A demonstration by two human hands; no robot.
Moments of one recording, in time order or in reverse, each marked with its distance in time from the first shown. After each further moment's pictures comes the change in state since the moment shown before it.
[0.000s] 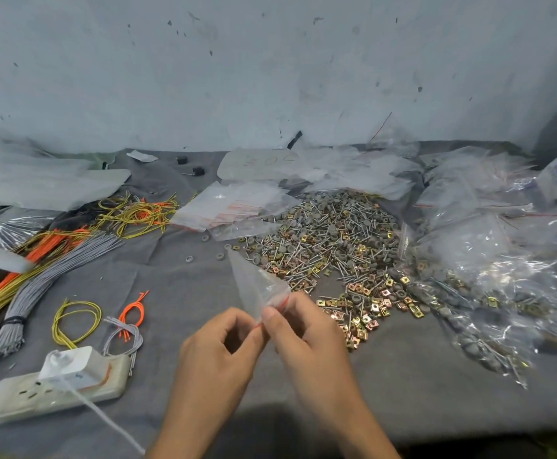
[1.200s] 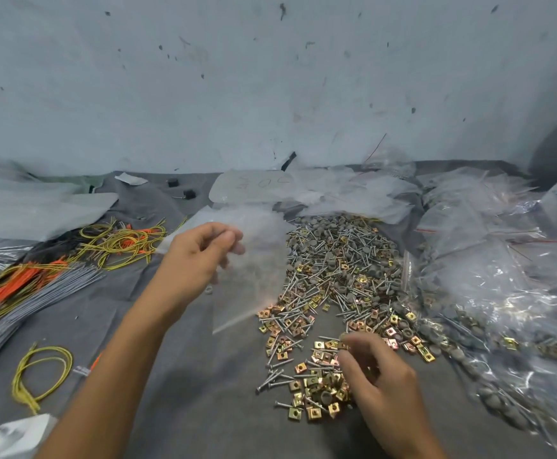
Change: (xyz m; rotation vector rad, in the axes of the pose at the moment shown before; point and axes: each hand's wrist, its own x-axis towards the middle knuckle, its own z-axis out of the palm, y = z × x) left_hand 0.181 -0.003 -0.008 -0.294 -0.167 -0.032; right_hand 0.020 0.065 -0.089 -0.431 0.203 0.021
